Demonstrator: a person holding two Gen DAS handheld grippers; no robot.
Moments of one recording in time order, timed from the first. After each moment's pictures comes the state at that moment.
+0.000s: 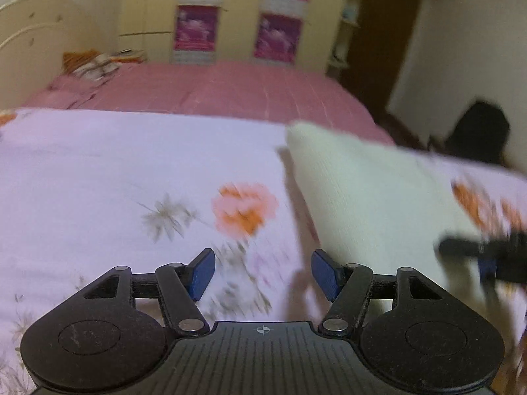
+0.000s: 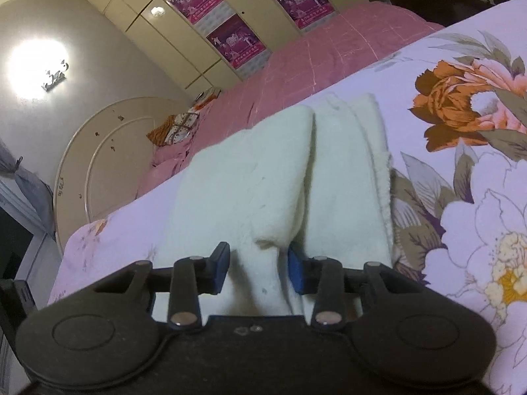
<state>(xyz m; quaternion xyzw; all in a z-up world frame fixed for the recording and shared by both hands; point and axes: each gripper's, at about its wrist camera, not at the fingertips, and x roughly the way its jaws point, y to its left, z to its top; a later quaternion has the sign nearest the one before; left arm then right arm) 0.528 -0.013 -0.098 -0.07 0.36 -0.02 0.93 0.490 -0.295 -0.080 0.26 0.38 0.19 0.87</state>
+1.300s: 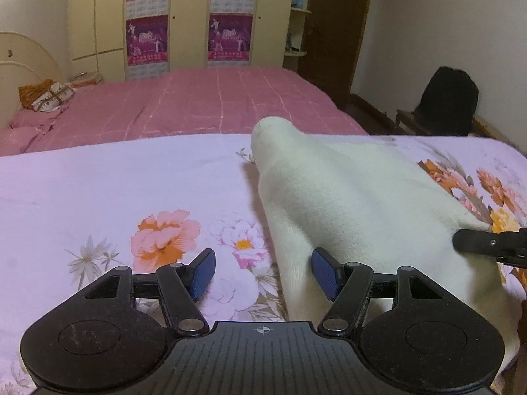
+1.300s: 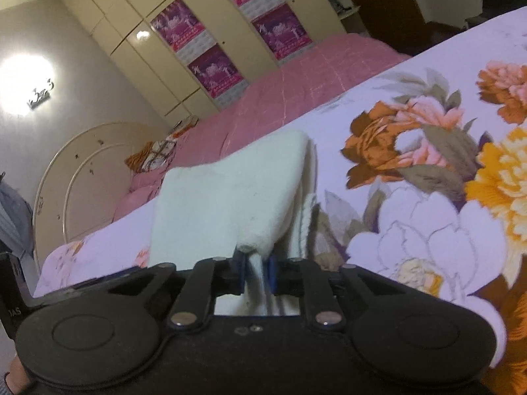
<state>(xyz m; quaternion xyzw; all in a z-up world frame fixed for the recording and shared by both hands) 0.561 -0.070 -0.096 0.00 0.36 -0.09 0.93 0.466 -0.342 -0.075 0.24 0.33 0.13 0.90</state>
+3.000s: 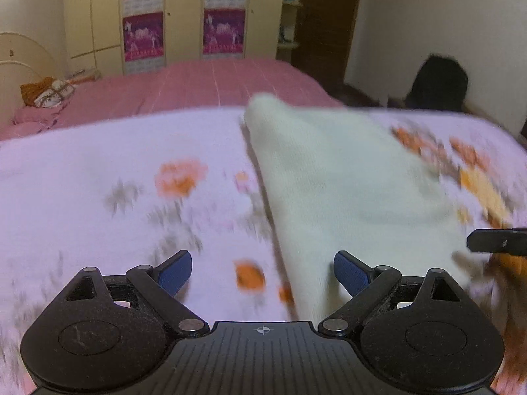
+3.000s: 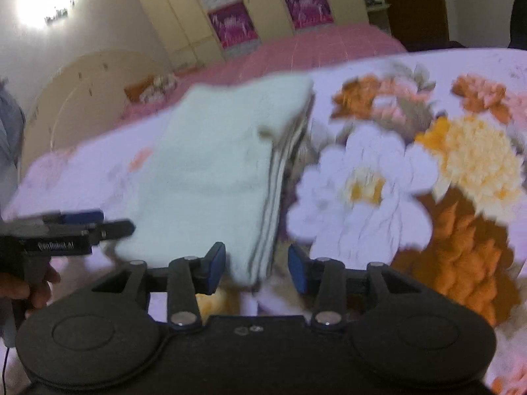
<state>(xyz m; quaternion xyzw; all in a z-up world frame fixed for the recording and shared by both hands) 0.484 -0.047 -0.080 0.00 0.37 -0.11 0.92 0.397 -0.342 -0.068 0.11 0.38 0.15 0.90</state>
